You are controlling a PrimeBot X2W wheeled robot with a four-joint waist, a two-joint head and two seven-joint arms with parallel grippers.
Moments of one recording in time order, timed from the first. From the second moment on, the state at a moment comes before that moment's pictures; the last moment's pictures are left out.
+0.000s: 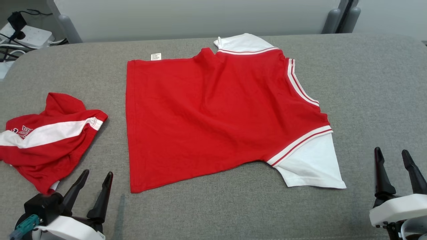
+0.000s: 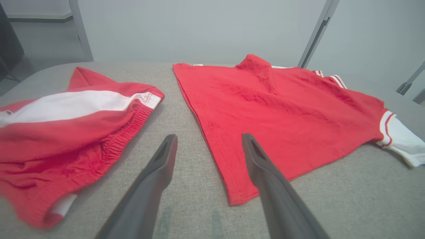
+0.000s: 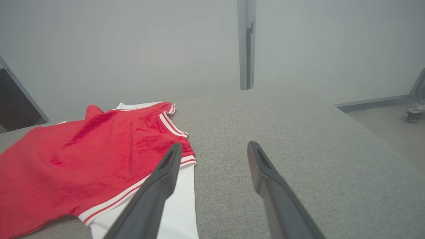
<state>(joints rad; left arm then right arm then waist) -0.07 0.40 -0.26 0.32 -0.57 -0.13 -0.26 -0.03 -0.04 -0.18 0.08 0.21 0.13 -0.03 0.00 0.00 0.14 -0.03</state>
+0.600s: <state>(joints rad) 0.04 0.26 -0.06 0.26 -0.43 -0.13 -0.26 -0.03 -0.04 -0.12 0.17 0.16 0.13 -0.19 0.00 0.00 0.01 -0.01</state>
